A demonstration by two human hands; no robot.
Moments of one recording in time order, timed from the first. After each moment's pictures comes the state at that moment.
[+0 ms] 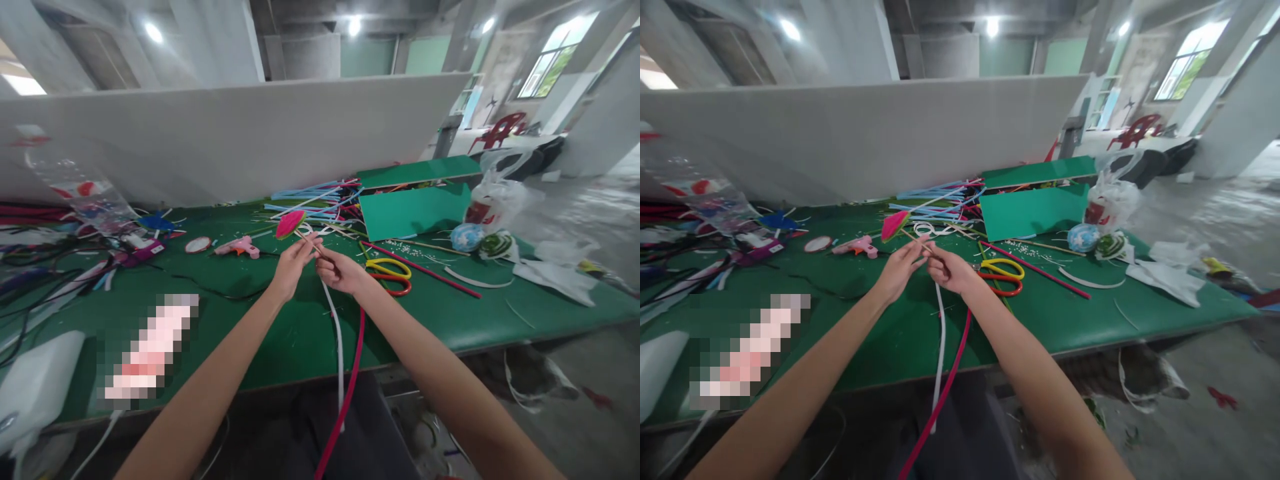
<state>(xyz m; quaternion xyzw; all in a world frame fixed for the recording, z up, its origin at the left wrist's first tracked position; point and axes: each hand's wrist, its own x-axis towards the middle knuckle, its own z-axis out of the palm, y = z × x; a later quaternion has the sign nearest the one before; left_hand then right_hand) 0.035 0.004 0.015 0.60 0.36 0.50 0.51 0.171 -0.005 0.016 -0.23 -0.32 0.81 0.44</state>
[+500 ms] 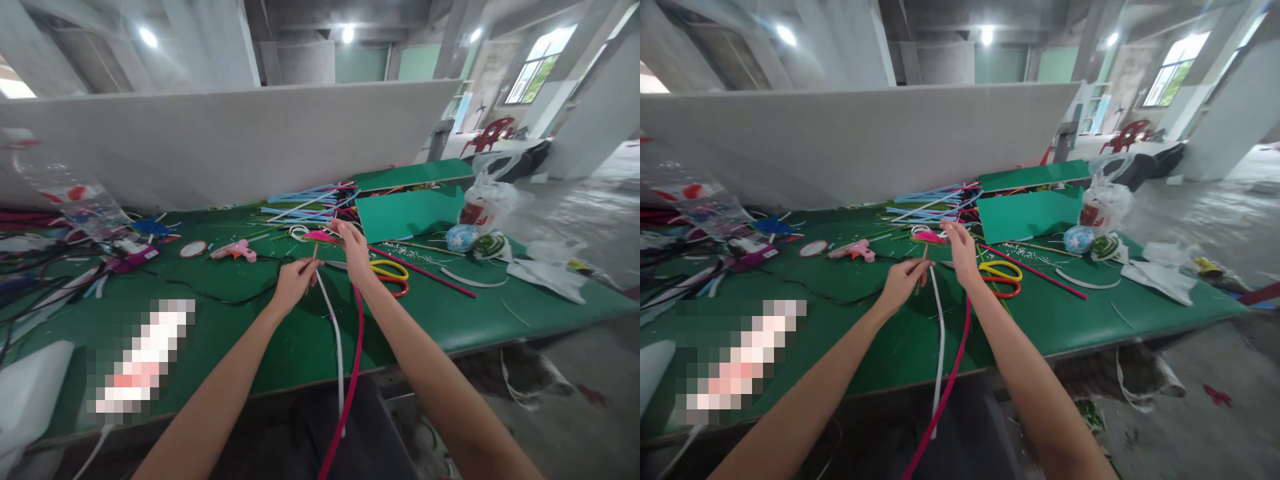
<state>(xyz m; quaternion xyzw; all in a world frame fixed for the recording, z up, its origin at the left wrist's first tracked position) 0.031 -0.009 0.007 0.74 0.43 0.42 0.30 0.183 0.007 0.024 -0.35 -0.47 0.39 0.71</state>
